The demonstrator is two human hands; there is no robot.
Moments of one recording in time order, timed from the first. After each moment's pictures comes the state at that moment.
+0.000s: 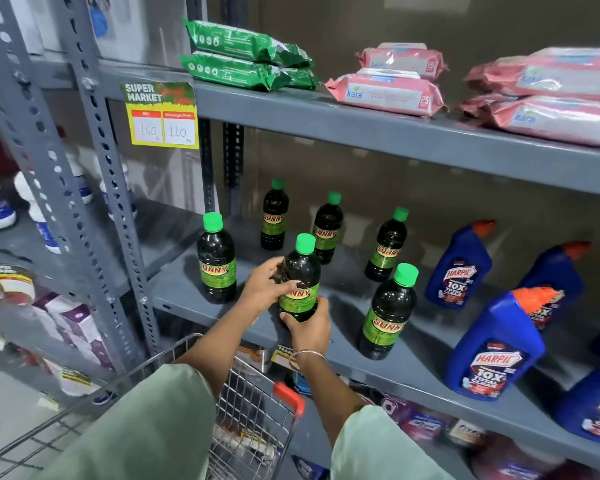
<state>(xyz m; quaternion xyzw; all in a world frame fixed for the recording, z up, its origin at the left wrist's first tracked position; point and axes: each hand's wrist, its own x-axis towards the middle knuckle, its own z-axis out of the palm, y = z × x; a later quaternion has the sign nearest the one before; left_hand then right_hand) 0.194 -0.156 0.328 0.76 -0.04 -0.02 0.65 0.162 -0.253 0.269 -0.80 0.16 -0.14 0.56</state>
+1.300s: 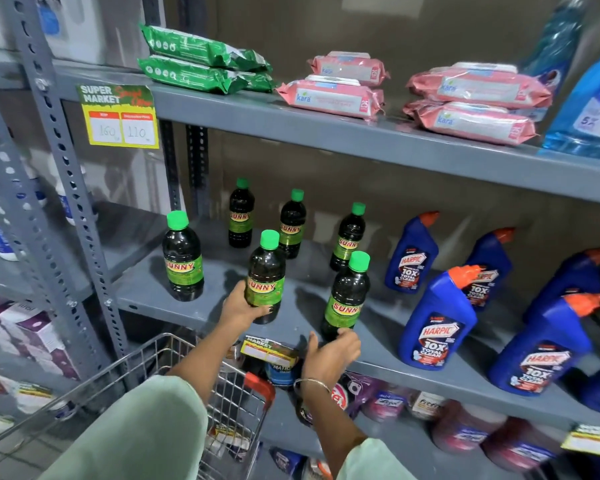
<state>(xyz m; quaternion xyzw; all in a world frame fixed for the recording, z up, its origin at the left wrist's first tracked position) 0.180 -0.173 0.283 0.82 0.03 -0.03 0.58 0.103 -0.307 0.253 -0.76 0.31 -0.30 0.49</state>
